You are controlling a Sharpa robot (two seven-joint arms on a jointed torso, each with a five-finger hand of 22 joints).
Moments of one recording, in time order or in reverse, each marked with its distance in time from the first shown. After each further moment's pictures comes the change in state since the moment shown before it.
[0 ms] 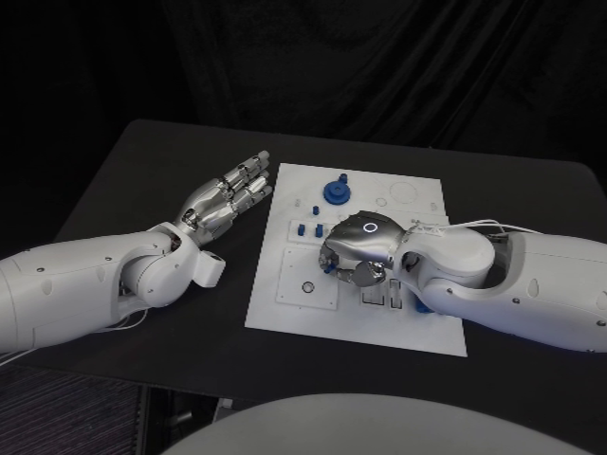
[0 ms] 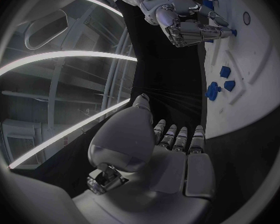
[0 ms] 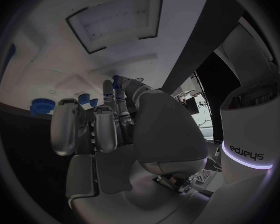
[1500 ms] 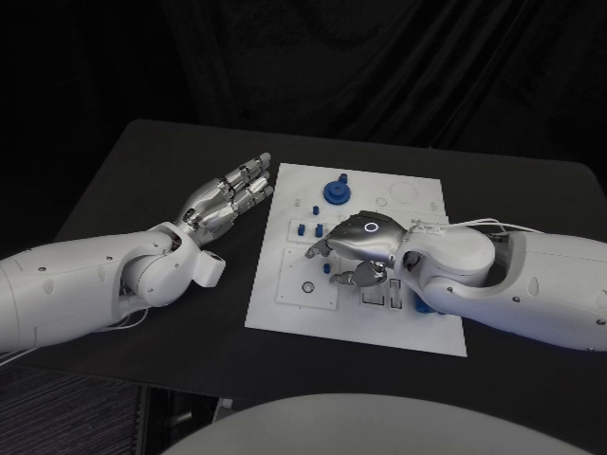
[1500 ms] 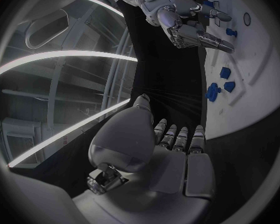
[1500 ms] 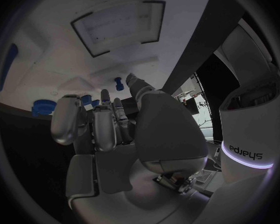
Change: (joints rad) left arm -0.001 0.006 0.000 -0.009 0.000 0.014 0.000; left_hand 0.008 0.008 0.006 -0.006 0.008 0.022 0.024 0.000 0.003 0.000 0.000 0.000 0.000 0.000 0.007 0.000 0.000 0.000 0.004 0.004 0.000 0.000; right arm 0.000 -0.012 0.000 -0.003 0.000 -0.003 0.014; right_hand -0.055 -0.020 -0.156 0.092 -0.165 -0.392 -0.063 -0.069 -0.148 -0.287 0.060 -0.069 -0.006 0.001 0.019 -0.027 -0.046 0.016 -0.030 0.020 -0.082 0.001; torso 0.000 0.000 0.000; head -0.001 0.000
